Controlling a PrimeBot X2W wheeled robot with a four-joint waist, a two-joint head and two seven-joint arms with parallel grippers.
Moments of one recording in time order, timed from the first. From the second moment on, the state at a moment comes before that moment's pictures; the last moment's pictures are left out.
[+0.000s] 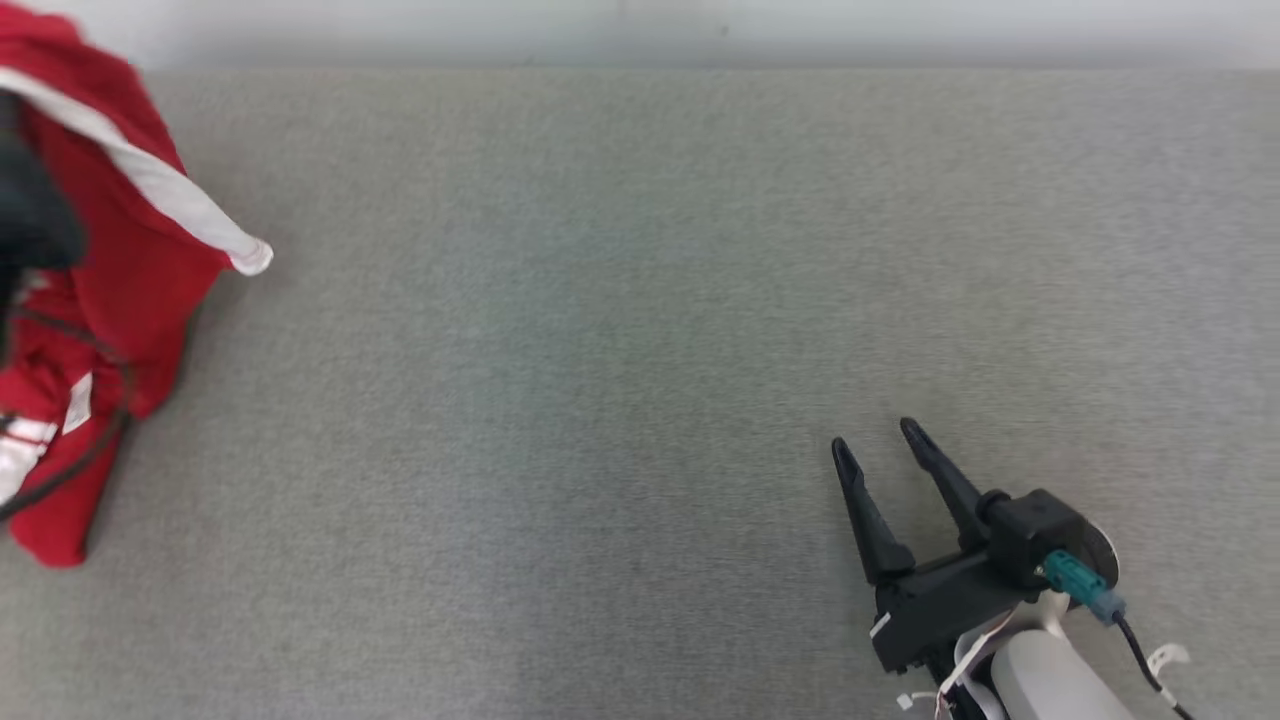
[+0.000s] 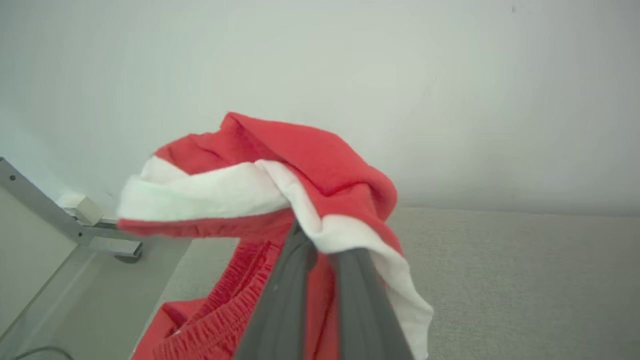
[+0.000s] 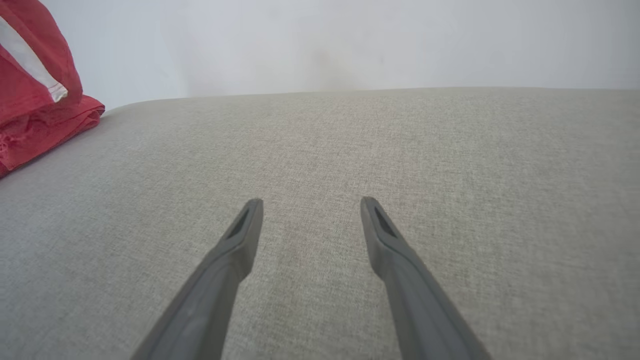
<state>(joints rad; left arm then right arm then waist) -1.08 0.50 -0.26 0.81 -0.58 -0.13 0.15 -0.29 -0.20 0.26 0.41 0.26 0.13 -0.26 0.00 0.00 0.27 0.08</state>
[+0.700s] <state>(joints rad) -0.96 0.13 -0.43 0.73 -0.85 -0.13 -0.11 -0.23 -0.13 0.25 0.44 0.27 0.13 -0.26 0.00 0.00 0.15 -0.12</state>
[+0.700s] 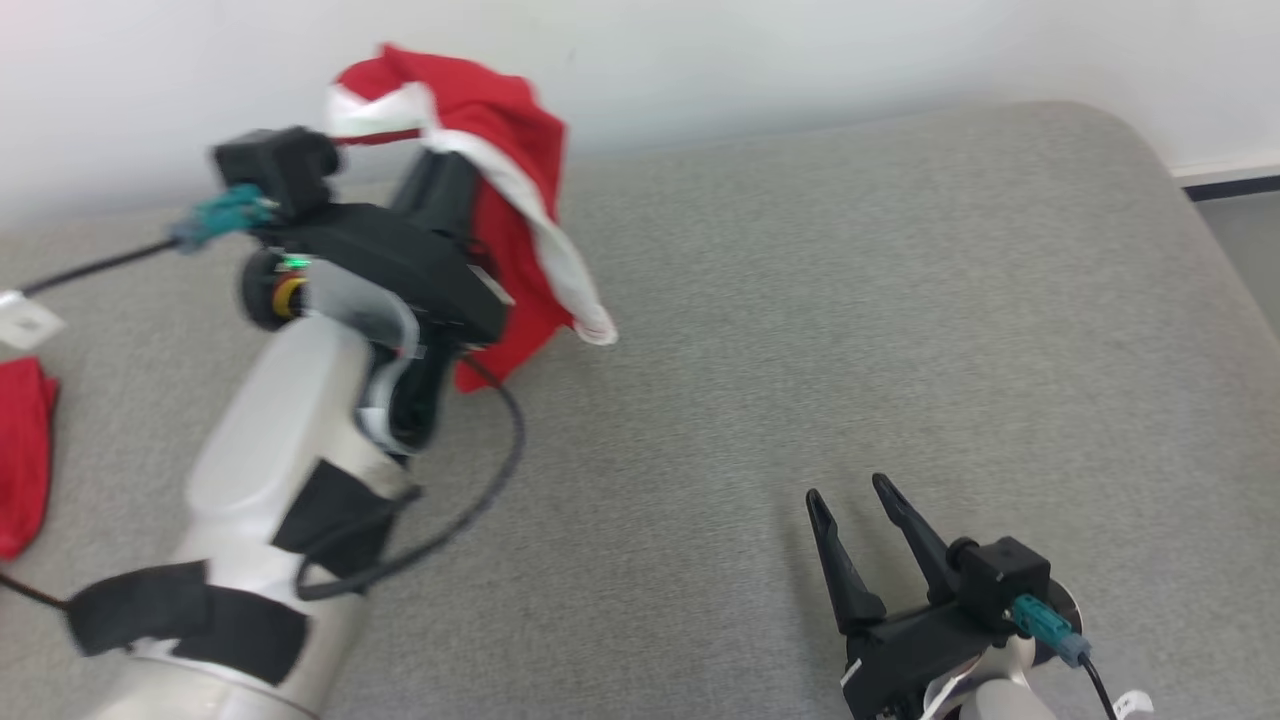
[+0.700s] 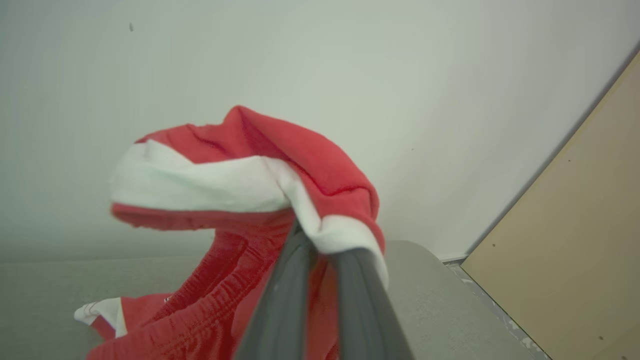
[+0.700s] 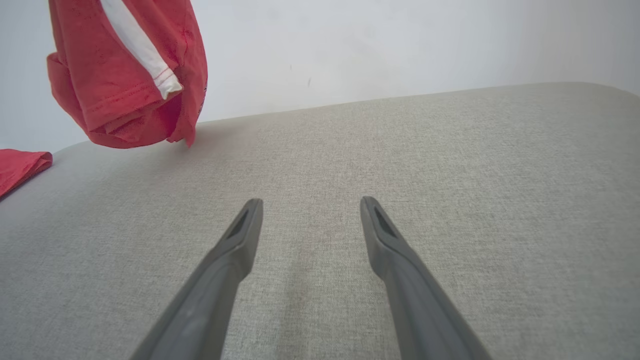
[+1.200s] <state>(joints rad) -0.82 0.05 -0.44 0.82 -0.86 -0.03 -0.26 -0.19 -0.10 0.22 0.45 0.26 0.13 -0.26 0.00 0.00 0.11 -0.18</state>
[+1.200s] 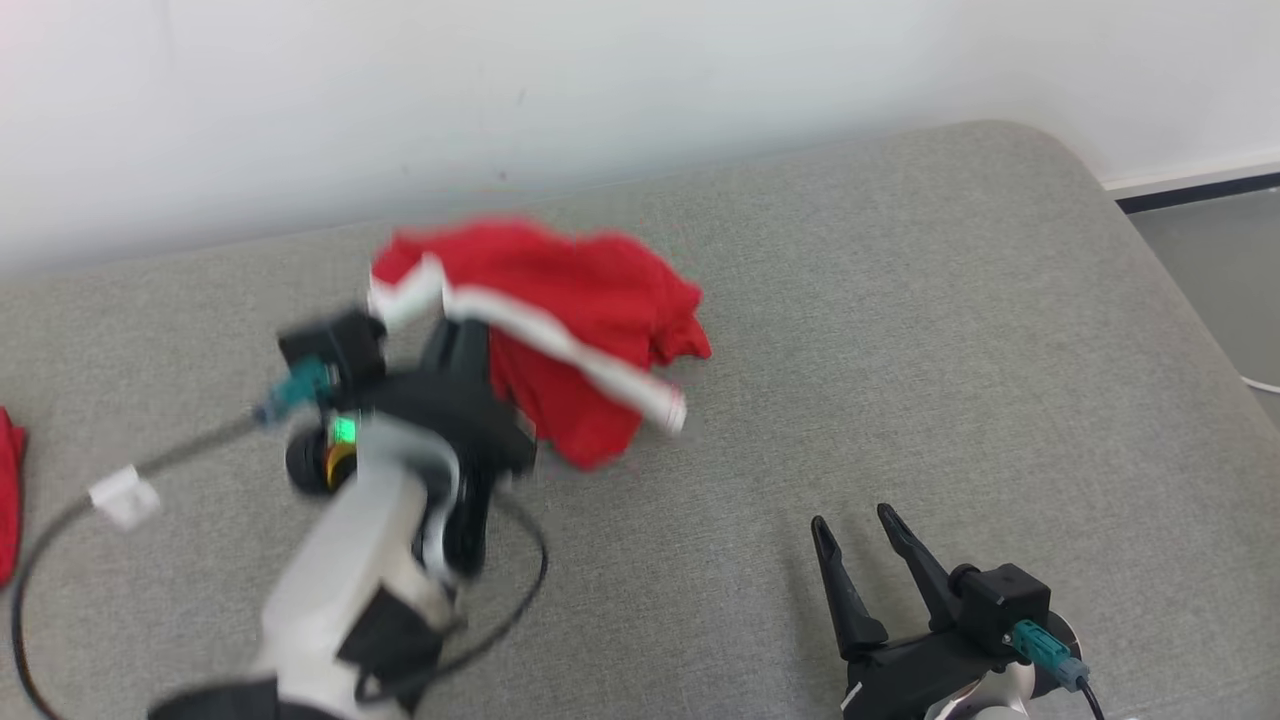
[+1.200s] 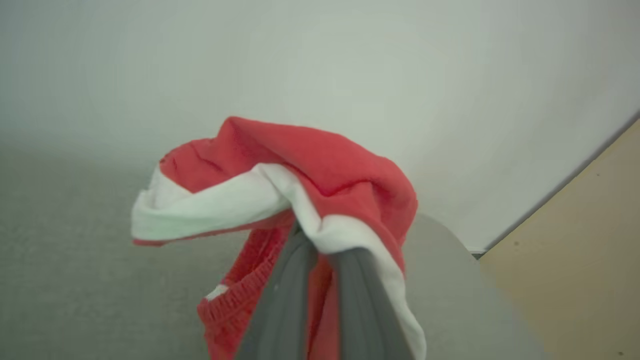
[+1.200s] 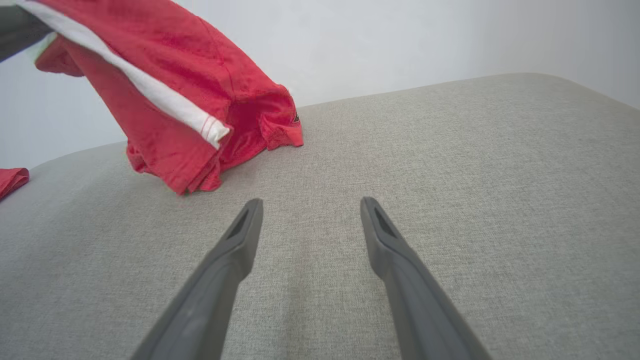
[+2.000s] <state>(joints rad) -0.19 0.16 -0.06 0.53 -0.34 0.05 -0.26 -0.17 -0.09 0.20 0.45 0.24 0.13 -0.26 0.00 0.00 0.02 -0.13</state>
